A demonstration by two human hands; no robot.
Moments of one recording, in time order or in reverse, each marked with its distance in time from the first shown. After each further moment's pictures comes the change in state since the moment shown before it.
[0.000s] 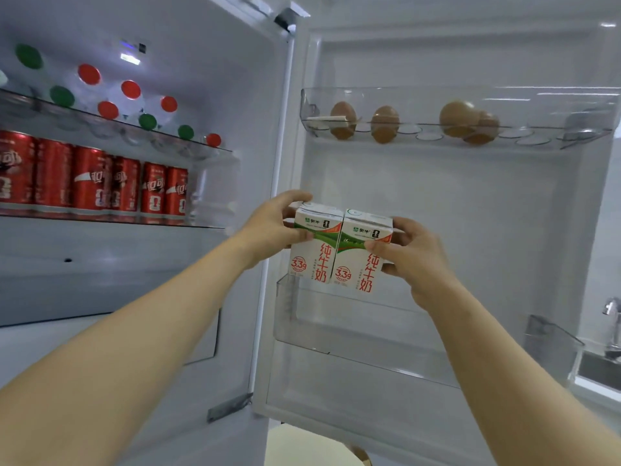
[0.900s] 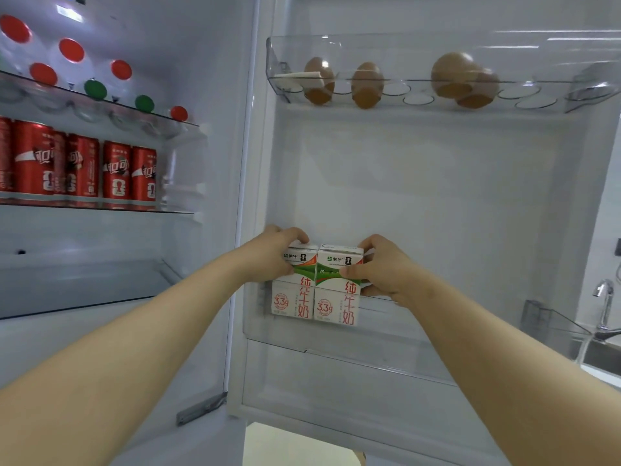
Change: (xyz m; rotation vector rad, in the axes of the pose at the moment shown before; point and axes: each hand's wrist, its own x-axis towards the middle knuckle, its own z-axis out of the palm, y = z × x) left_hand 0.033 -0.058 0.050 0.645 -0.253 -0.090; right_hand 0.045 0.067 -0.010 -0.285 -0.155 0.332
